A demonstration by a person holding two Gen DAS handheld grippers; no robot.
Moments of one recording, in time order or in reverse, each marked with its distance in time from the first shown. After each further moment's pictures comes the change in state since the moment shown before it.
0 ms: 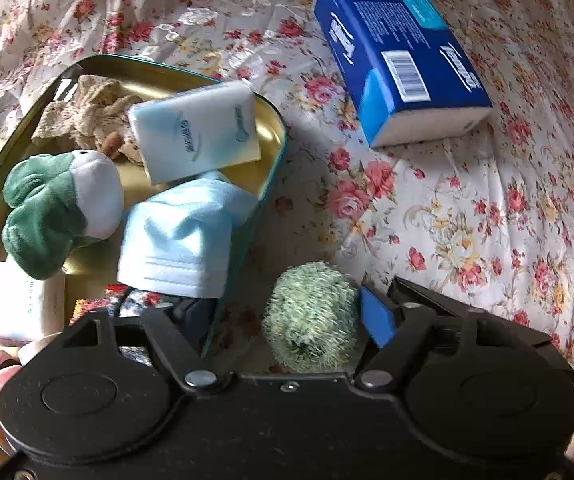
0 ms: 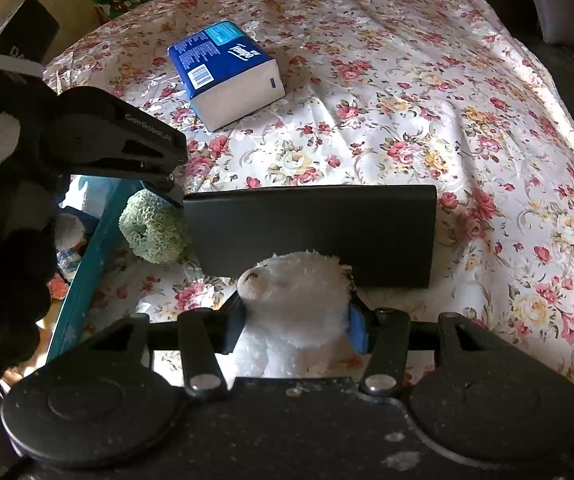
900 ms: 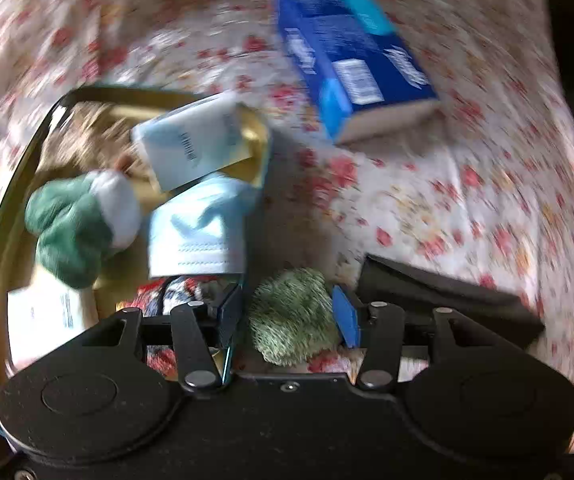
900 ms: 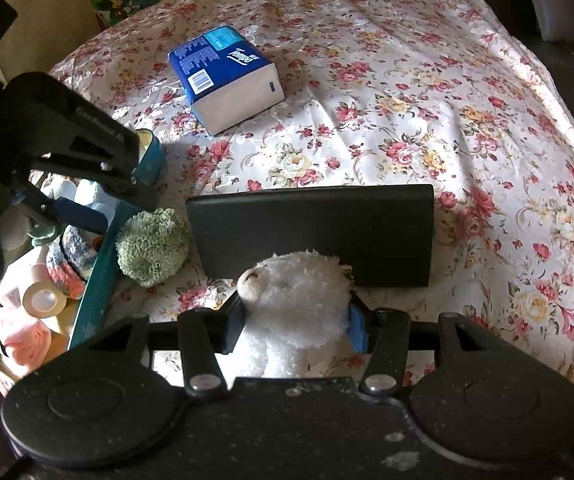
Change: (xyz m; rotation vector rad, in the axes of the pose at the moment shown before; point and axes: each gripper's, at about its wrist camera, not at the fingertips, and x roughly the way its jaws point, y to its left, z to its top) left arm -0.032 0.001 -0.004 0.168 0.019 -0.097; right arm -0.002 -0.004 -0.001 0.021 -0.010 0.016
